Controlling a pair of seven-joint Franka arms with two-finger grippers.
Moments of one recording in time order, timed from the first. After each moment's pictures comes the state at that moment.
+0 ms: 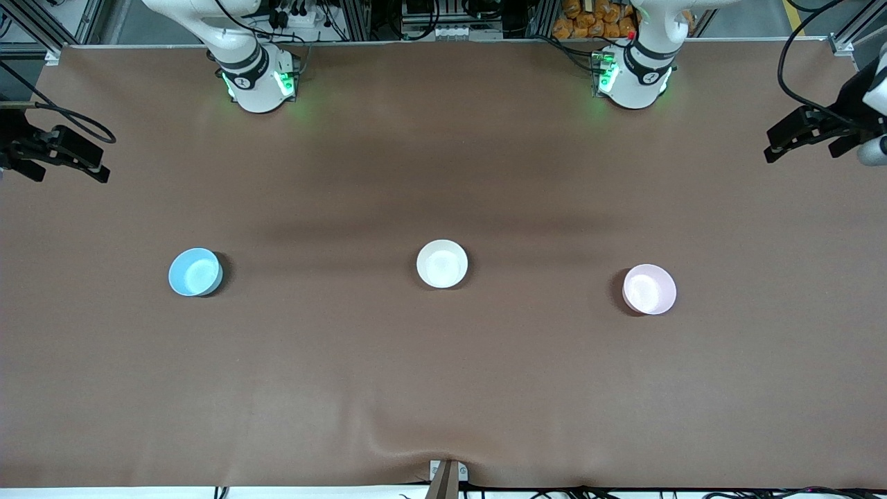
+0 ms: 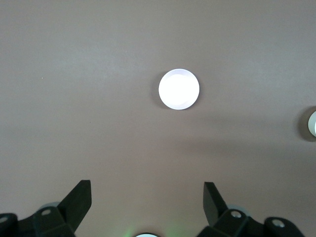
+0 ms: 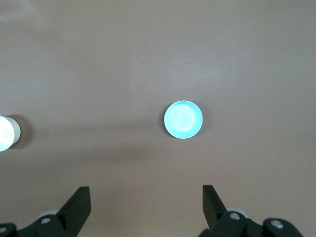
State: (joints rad) left arm 0.03 -0.09 -0.07 -1.60 0.01 1.51 -0.12; right arm -0.04 0.00 0.04 -1.48 0.00 1.48 0.04
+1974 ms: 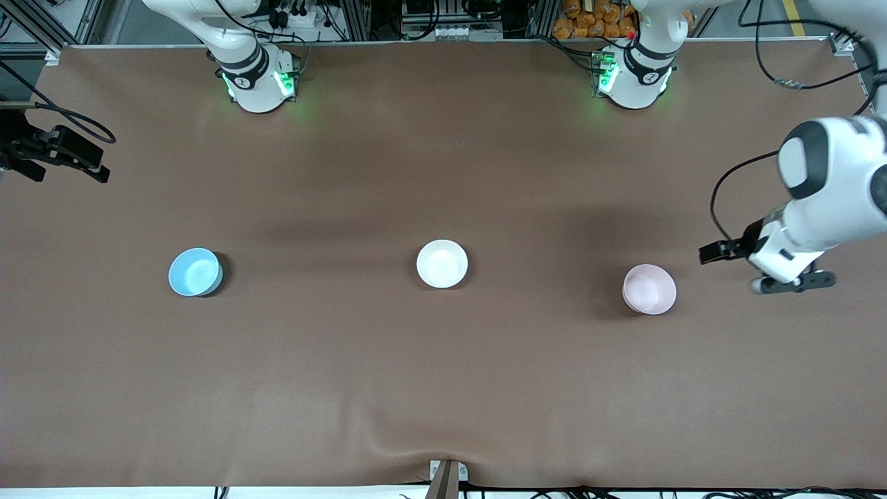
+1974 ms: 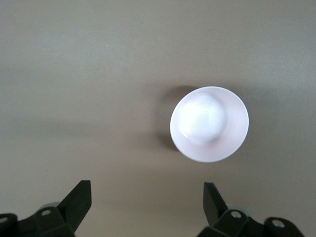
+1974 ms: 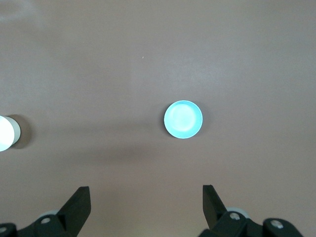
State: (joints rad) left arm 0.12 0.24 -0.10 -1.95 0.01 2.12 -0.08; right arm -0.04 0.00 0.04 -1.48 0.00 1.48 0.04
